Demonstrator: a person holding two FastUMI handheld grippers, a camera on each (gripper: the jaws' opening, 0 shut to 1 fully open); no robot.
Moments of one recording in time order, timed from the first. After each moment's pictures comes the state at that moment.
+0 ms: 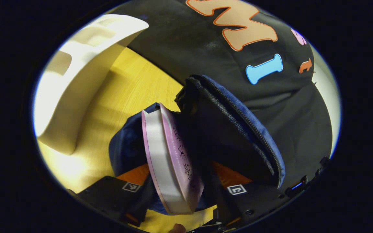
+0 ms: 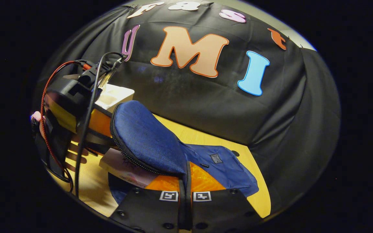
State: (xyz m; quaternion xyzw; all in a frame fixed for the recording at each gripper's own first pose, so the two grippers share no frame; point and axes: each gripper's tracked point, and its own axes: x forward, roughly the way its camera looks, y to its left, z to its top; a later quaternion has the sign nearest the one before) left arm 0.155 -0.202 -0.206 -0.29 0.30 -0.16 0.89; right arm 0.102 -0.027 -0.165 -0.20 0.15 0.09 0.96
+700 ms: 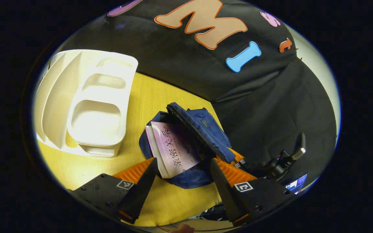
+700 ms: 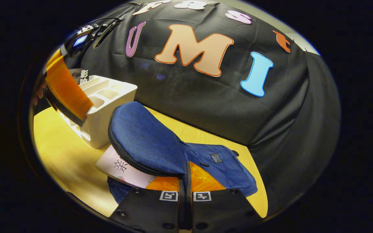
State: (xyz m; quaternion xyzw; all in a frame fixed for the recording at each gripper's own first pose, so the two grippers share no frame) left arm 0.063 -0.147 -0.123 -0.19 0.32 -0.19 0.91; right arm 0.098 -0.025 -0.173 -0.23 0.16 0.09 0.96
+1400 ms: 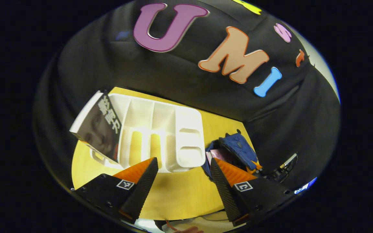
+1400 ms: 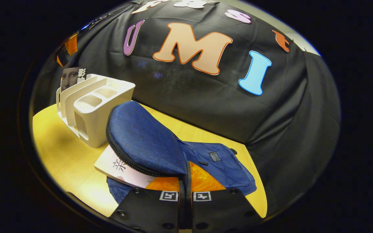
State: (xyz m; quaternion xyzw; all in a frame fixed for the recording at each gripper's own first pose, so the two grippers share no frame) left arm 0.038 0.076 0.010 -0.12 0.28 -0.03 0.95; right arm 0.098 -0.027 -0.175 -0.23 0.17 0.07 0.96
